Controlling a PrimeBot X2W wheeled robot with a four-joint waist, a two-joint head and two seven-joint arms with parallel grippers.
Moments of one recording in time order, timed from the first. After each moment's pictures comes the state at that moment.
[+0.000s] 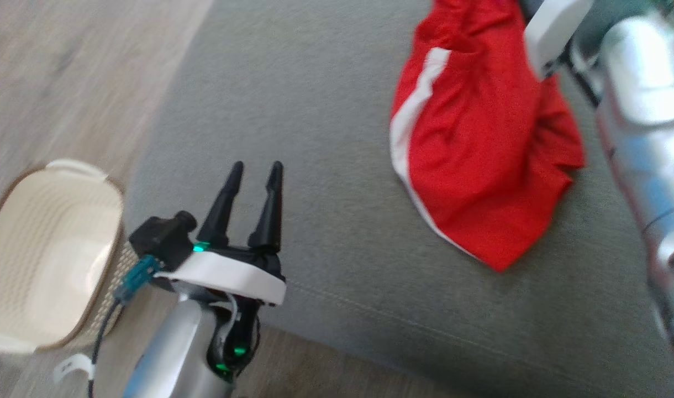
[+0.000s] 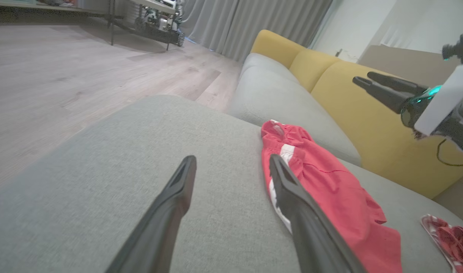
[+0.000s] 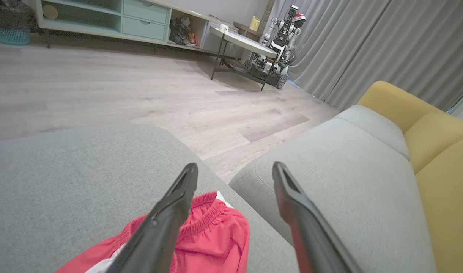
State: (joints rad) left arm -0.23 0.04 -0.39 0.18 -0.51 -0.01 -0.26; right arm -1.23 -0.17 0.33 1.15 -0.08 0.13 -0.25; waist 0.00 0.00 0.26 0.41
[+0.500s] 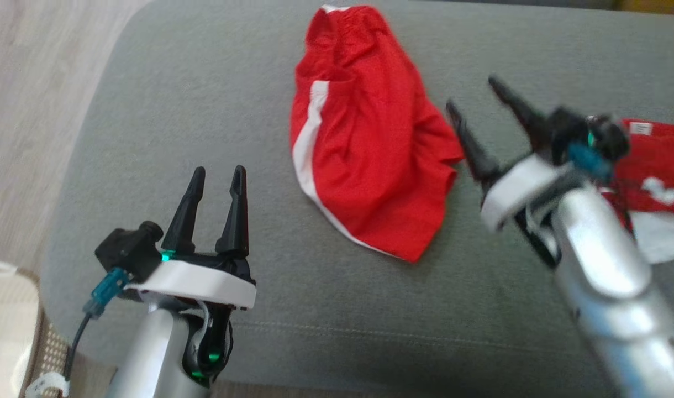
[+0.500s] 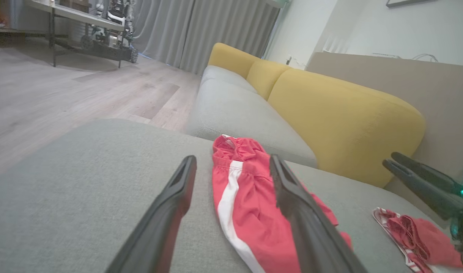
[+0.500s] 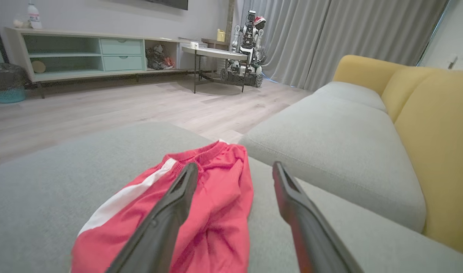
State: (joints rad) left arm -0.18 0.04 -0.26 0.17 -0.42 -0.05 -0.26; right arm -0.63 -0.19 0.34 0.58 0.16 0.13 -0.25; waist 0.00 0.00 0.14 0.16
